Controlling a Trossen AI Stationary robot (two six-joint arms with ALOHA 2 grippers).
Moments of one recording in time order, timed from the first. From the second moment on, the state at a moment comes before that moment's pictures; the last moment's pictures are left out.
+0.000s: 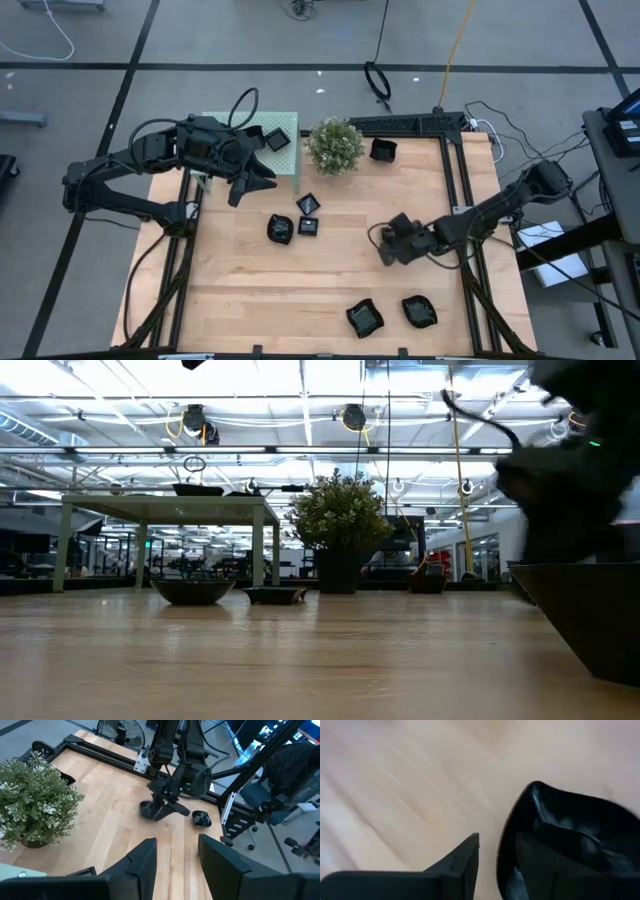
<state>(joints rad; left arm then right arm) 0.20 1.08 1.32 -0.67 0.29 -0.30 0.41 1.31 0.53 -0.28 0.39 1.29</state>
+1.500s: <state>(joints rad) 0.20 1.08 1.32 -0.67 0.15 -0.18 0.25 1.56 0.53 0.13 0.34 -0.01</state>
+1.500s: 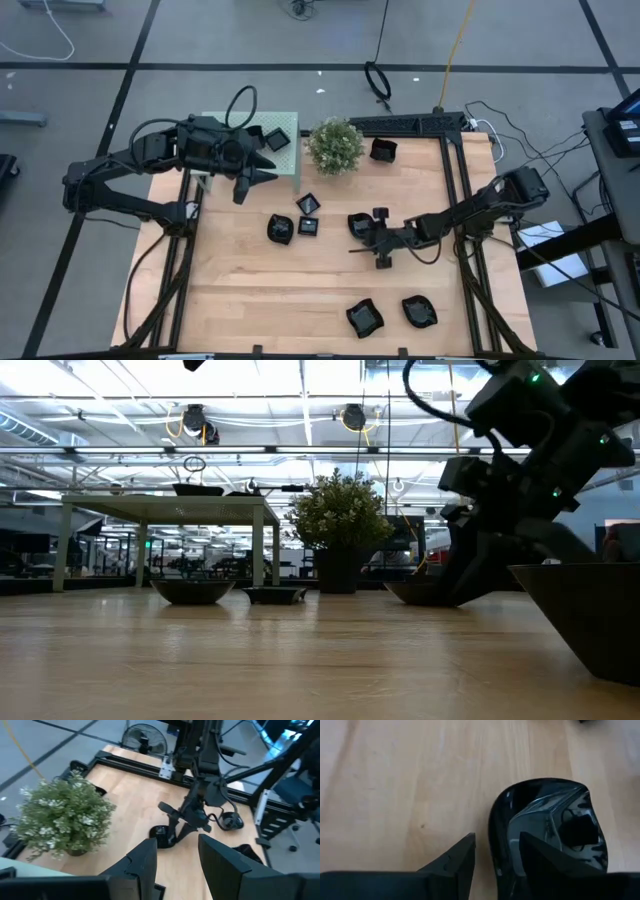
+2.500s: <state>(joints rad) 0.20 1.08 1.32 -0.67 0.12 -0.14 0.14 1.75 0.72 0.32 0.26 -0.22</state>
